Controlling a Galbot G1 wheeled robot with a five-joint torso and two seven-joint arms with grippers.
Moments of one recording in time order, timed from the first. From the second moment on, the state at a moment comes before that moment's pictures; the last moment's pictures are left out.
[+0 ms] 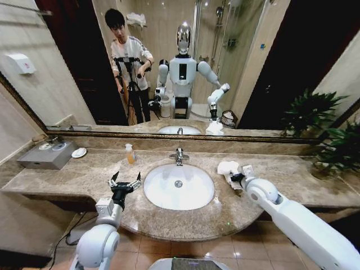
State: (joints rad) left arm 1.68 -1.40 -0.62 -2.34 -0.15 0.32 -0.09; right arm -0.94 0.67 0.06 1.92 1.02 -0.74 0.60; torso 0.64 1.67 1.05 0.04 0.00
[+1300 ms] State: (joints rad) left arm 1.68 -1.40 -0.62 -2.34 -0.15 0.32 -0.09; right arm -0.96 0.69 0.06 2.01 1.07 -0.73 0.63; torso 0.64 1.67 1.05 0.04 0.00
